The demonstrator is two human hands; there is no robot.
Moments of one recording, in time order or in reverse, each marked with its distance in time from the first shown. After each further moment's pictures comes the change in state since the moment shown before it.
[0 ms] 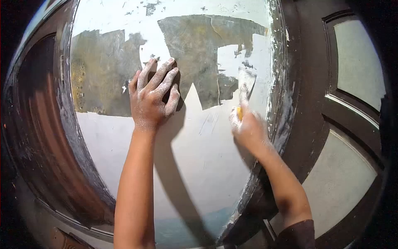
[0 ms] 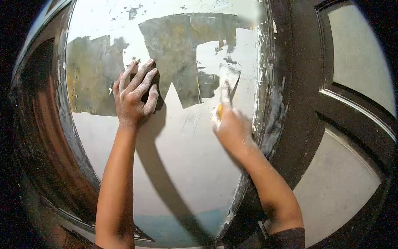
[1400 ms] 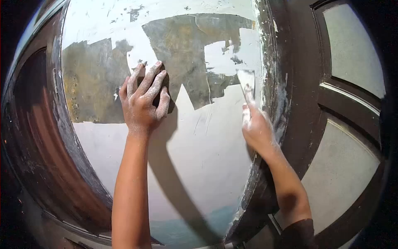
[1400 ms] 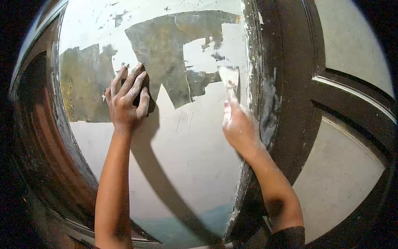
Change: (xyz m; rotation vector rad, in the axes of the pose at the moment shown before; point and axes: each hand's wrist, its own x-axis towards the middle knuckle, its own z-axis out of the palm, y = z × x) left_hand 0.001 -0.002 0.001 -0.006 0.013 0.034; right_hand -0.019 0.031 -0.006 0.196 0.130 -0.080
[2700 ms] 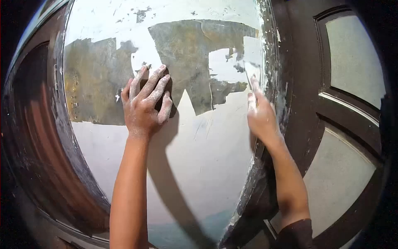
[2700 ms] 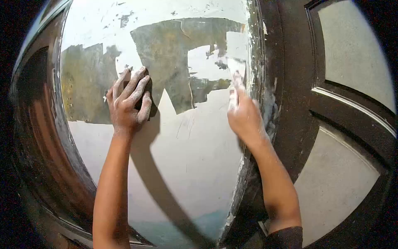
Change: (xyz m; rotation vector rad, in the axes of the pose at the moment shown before) left_hand 0.000 0.000 -0.002 -0.025 -0.014 -0.025; right_hand 0.044 -0.021 -0.022 0.090 0.052 0.068
